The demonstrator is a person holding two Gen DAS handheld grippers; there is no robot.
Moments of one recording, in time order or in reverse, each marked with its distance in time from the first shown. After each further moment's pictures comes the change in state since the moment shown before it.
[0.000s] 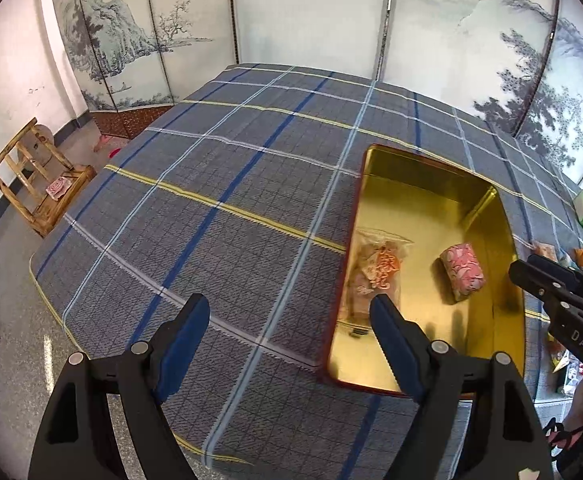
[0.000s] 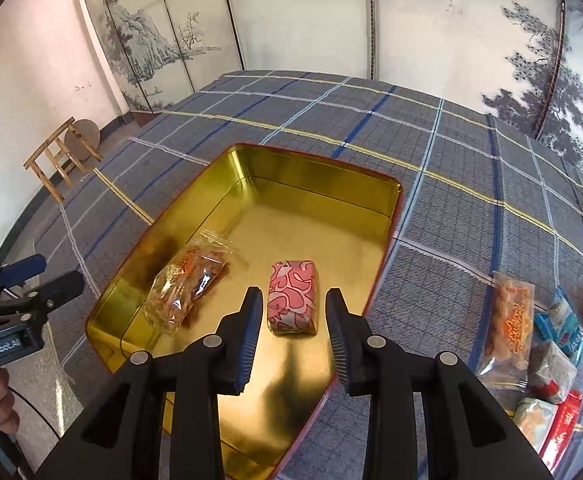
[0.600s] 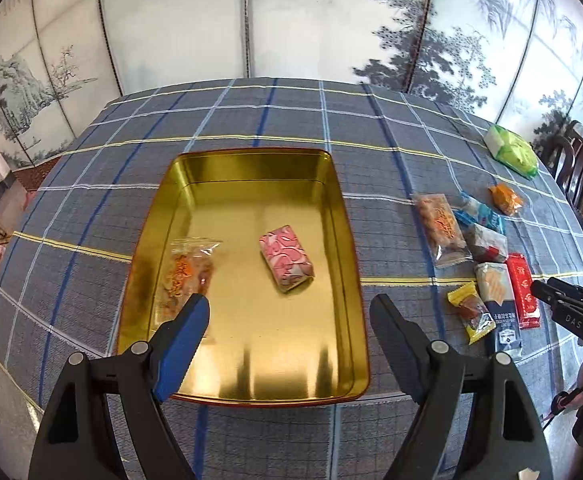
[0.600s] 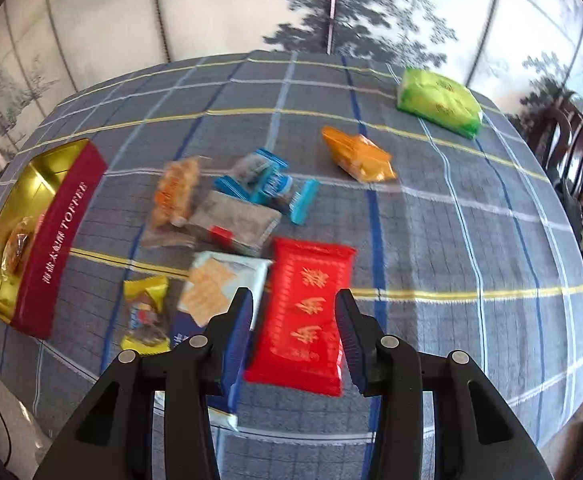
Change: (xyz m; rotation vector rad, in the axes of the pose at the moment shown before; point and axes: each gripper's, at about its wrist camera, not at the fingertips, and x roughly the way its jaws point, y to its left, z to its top) left arm -0.012 -0.134 -0.009 0.258 0.008 -0.214; right arm -0.094 -0.201 -0.120 0.365 0.117 -0.377
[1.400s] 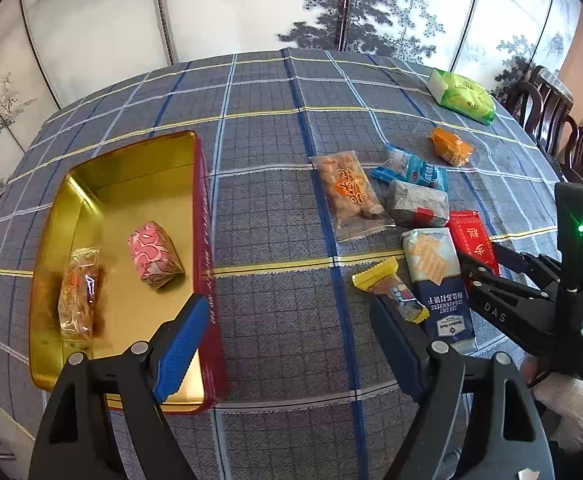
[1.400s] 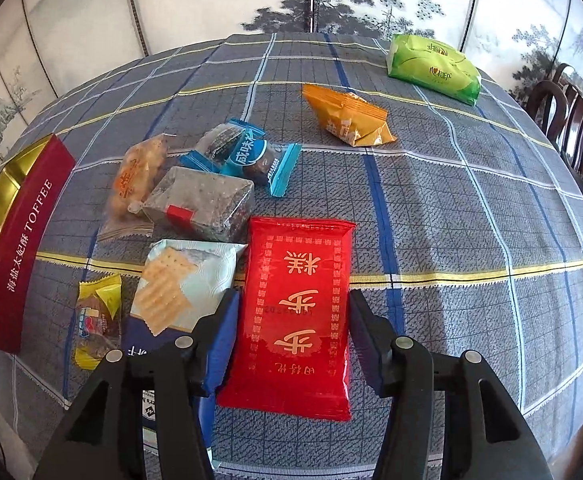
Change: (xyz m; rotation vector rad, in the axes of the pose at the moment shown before) left arm 0.029 -0.101 0.001 0.139 0.105 -0.084; right arm 0.042 0.009 -0.006 0.009 -0.019 -0.009
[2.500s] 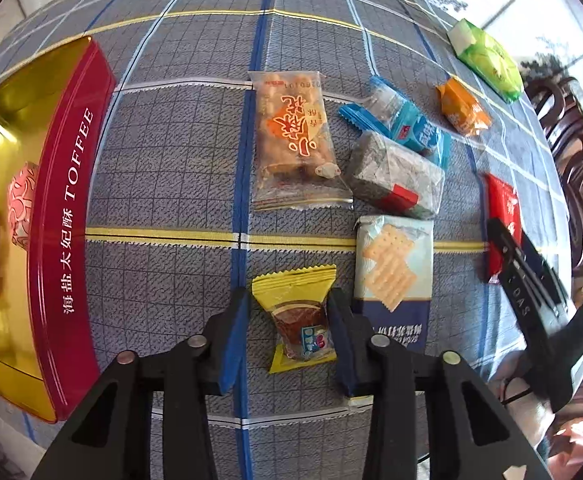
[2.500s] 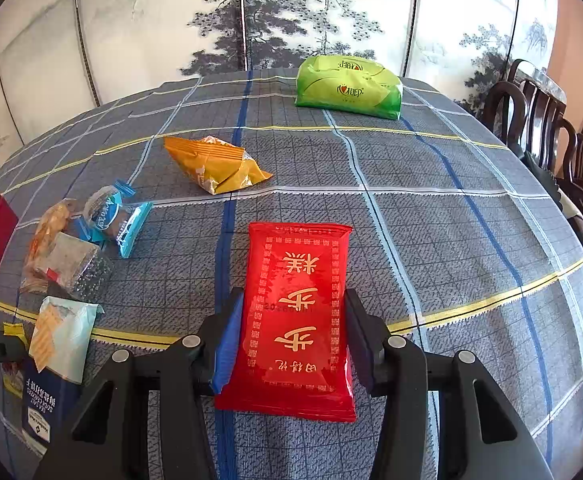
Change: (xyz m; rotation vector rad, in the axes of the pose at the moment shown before) left arm 0.082 -0.045 0.028 -0.154 0.326 -0.114; right arm 0.012 -0.090 0.011 0.108 -0.139 -0.085
